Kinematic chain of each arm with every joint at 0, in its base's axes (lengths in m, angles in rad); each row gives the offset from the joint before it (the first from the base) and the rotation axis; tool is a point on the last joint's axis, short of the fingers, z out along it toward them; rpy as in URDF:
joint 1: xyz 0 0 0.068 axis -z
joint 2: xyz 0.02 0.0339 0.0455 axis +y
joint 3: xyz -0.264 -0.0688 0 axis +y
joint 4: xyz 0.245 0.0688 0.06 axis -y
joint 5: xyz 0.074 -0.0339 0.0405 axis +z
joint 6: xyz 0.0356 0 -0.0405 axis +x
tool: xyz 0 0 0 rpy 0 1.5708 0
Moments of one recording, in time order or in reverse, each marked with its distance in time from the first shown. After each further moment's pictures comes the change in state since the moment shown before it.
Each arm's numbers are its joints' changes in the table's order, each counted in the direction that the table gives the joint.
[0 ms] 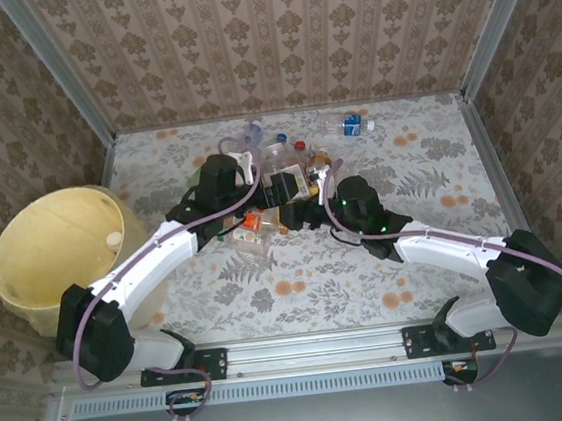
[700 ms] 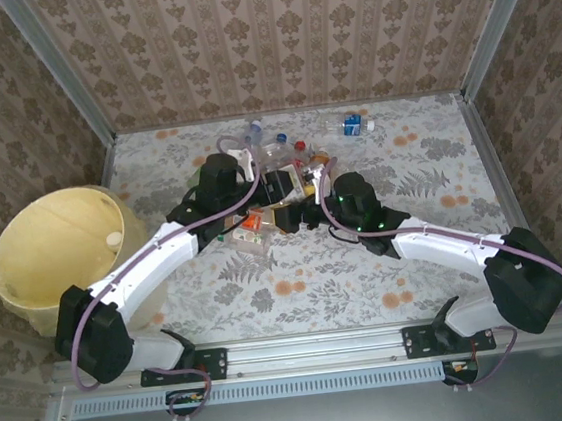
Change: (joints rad) left arm 0.012 -0.021 0.000 0.017 0.093 -0.023; right arm 0.003 0.006 -0.040 -0.068 0.060 -0.058
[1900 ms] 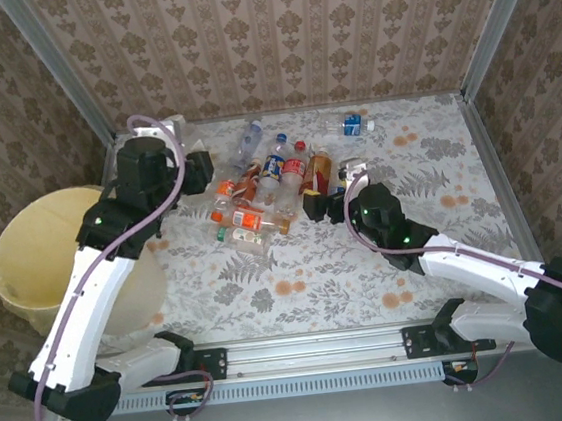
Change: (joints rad) left arm -0.132 -0.237 -0.456 -0.713 0.484 0.374; right arm 0.015 -0.219 0.137 -0.039 -0.480 -0.064
